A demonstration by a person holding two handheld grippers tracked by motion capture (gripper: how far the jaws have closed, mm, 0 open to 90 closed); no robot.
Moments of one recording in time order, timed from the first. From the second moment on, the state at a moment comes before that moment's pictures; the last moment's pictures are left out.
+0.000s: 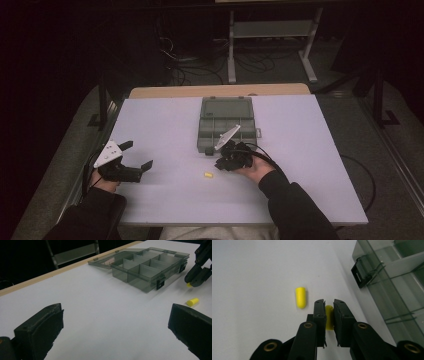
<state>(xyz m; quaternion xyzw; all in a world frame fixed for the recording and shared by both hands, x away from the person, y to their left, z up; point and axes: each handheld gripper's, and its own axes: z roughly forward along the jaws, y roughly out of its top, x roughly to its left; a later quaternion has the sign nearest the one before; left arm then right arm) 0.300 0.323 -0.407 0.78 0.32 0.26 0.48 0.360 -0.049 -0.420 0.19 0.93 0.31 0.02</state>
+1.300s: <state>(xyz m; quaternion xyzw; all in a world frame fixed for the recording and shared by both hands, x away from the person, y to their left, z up) 0.301 0.323 -0.408 0.78 0.32 0.25 0.48 0.397 -0.095 -0.355 0.21 0.92 0.32 0.07</state>
